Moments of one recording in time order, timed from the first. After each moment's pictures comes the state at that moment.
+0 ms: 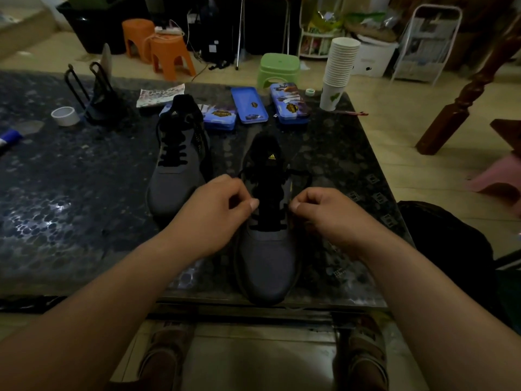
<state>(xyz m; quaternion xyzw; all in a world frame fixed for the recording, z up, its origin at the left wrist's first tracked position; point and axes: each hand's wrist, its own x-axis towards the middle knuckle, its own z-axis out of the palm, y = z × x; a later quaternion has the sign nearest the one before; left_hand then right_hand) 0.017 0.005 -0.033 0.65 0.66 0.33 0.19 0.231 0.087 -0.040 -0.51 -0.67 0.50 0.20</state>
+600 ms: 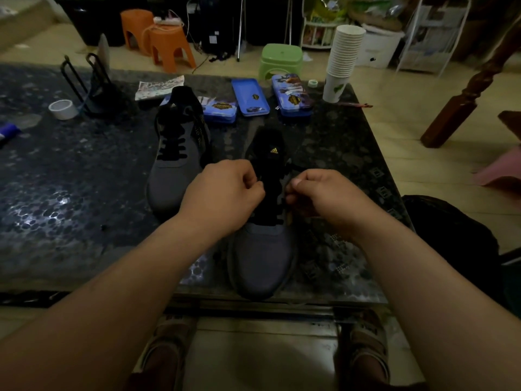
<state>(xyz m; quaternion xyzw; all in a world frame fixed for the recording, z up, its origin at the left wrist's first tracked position) 0.028 0.029 -0.026 0.62 0.73 0.27 0.12 0.212 0.096 -0.027 -0.52 -0.61 0.56 0.23</state>
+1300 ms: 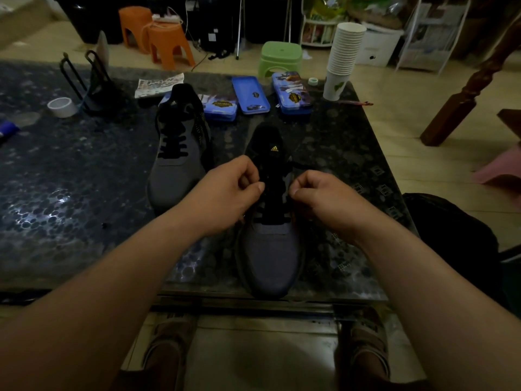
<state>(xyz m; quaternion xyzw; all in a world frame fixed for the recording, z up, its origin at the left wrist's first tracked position) 0.017 0.030 -0.033 0.63 0.65 0.33 0.27 0.217 0.096 -0.038 -0.50 -0.67 0.52 0.21</state>
